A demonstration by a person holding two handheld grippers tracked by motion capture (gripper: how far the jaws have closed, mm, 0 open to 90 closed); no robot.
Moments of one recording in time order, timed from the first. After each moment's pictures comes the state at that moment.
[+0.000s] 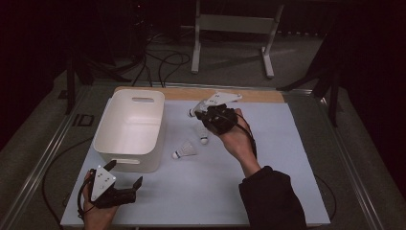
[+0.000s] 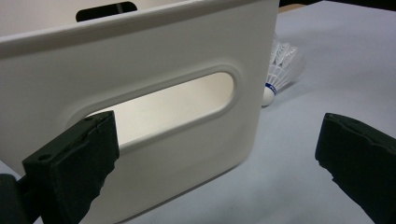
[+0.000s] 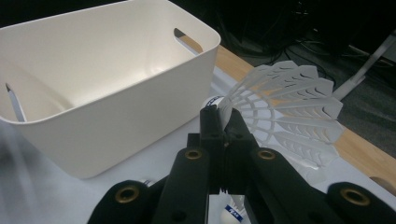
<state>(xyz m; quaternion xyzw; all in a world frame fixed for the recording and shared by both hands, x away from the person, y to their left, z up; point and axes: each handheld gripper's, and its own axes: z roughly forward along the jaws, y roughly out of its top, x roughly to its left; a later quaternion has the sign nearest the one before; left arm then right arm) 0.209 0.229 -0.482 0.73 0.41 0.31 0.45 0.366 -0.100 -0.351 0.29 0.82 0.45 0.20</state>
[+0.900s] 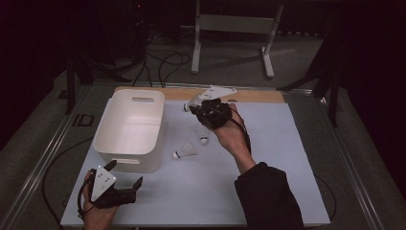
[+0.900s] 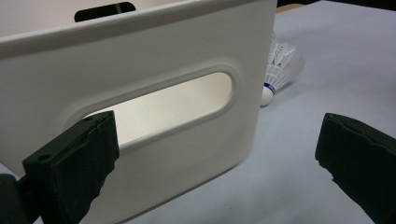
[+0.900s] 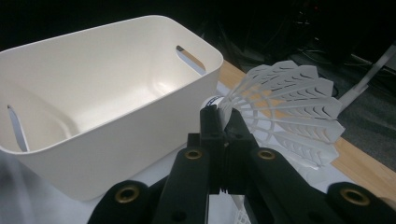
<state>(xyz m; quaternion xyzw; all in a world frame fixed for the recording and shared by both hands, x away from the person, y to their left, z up) 0.209 0.229 -0.482 0.73 0.40 0.31 0.45 0.376 -0.085 -0.344 0.29 0.82 0.46 0.20</state>
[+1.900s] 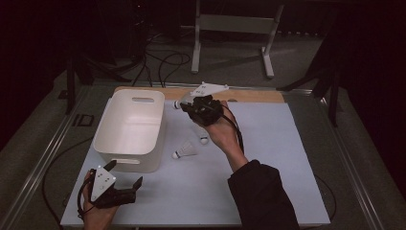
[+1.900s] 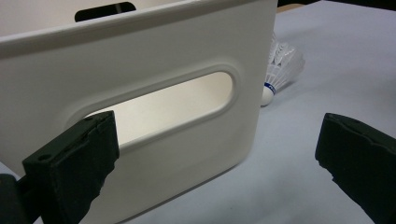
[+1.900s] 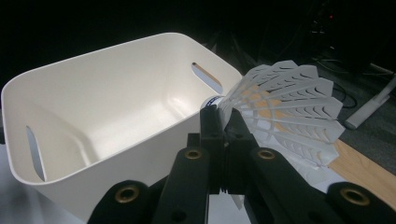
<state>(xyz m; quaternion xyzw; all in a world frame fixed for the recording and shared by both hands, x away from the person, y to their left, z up) 0.209 0.230 -0.483 0.73 0.40 0.31 0.45 0.384 -0.064 -0.342 0.28 0.81 0.48 0.18</state>
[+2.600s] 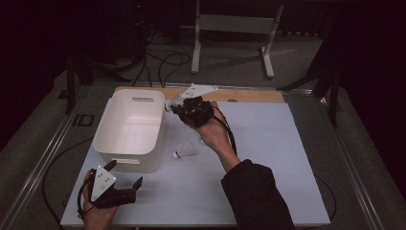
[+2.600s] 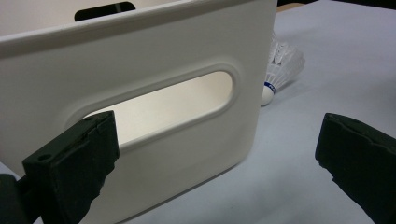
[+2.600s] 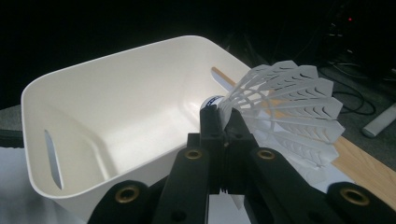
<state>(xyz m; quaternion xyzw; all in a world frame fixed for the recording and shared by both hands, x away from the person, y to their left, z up) 0.209 0.230 -0.483 0.73 0.40 0.31 0.45 0.382 -0.041 -0.345 0.26 0.82 0.49 0.16</state>
